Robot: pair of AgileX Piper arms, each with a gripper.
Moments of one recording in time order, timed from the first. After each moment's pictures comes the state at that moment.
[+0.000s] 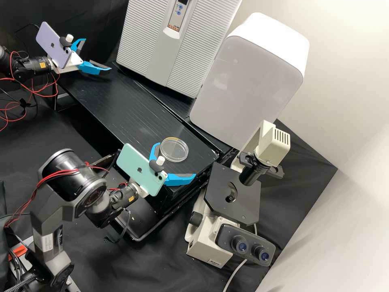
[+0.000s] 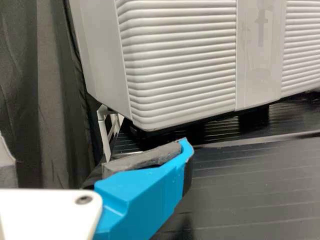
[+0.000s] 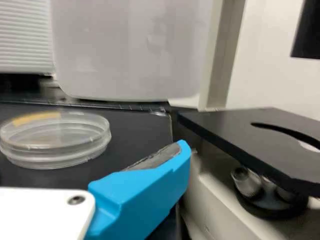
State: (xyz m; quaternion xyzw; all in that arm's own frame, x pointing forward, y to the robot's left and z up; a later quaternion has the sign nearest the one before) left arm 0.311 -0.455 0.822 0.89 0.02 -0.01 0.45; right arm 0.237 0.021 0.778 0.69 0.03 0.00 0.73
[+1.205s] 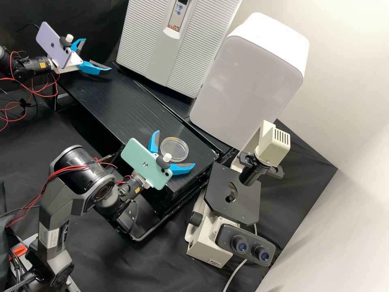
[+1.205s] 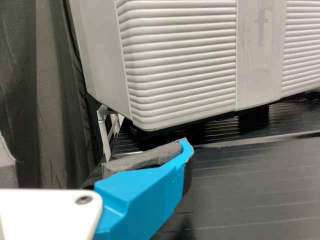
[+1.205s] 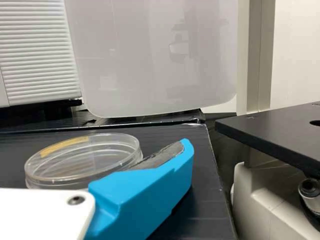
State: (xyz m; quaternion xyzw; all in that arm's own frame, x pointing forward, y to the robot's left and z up) left arm 0.311 -0.455 0.822 0.89 0.02 -0.01 0.45; right arm 0.263 0.032 0.773 0.75 0.09 0.00 0.66
